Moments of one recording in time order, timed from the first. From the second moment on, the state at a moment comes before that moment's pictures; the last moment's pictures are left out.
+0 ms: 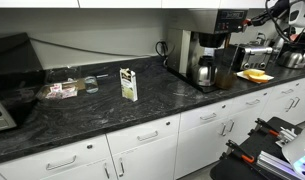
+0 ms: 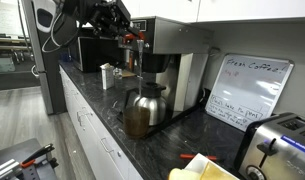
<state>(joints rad) -0.03 -0.87 -0.04 -2.65 2.28 3.46 0.33</state>
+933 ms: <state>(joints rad) -0.03 -0.87 -0.04 -2.68 2.33 3.45 0.35</state>
